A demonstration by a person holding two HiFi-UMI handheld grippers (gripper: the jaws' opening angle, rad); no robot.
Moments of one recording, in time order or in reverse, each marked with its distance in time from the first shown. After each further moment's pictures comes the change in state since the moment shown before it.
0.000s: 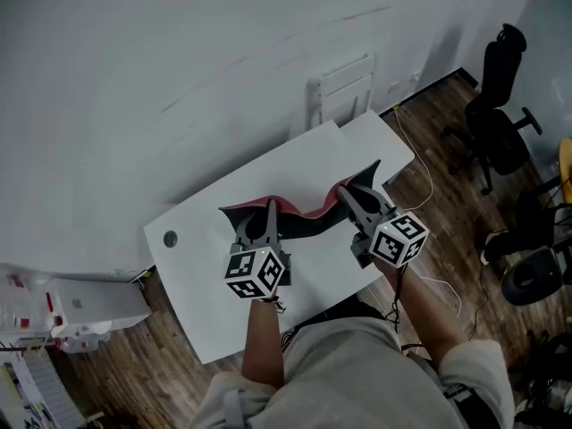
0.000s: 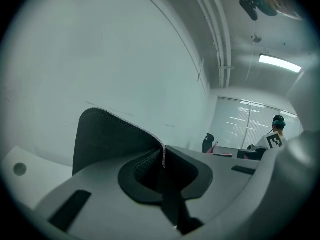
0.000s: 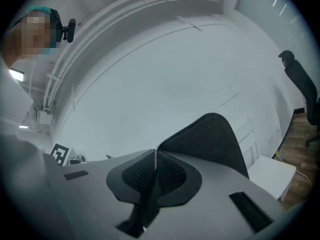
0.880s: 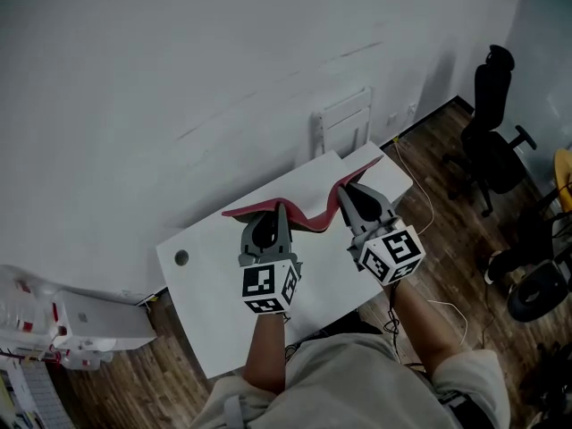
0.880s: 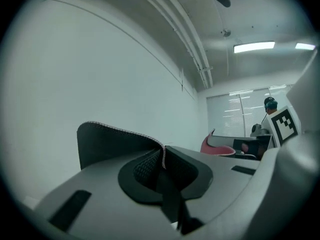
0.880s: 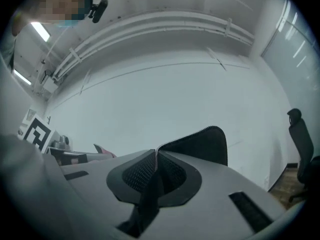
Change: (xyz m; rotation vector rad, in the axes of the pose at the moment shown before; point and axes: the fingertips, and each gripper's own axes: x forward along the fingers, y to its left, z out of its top) left arm -0.030 -0.062 0.084 0.289 -0.179 -0.004; right arm -0.018 0.064 0.089 -0.351 -0.176 -0.099
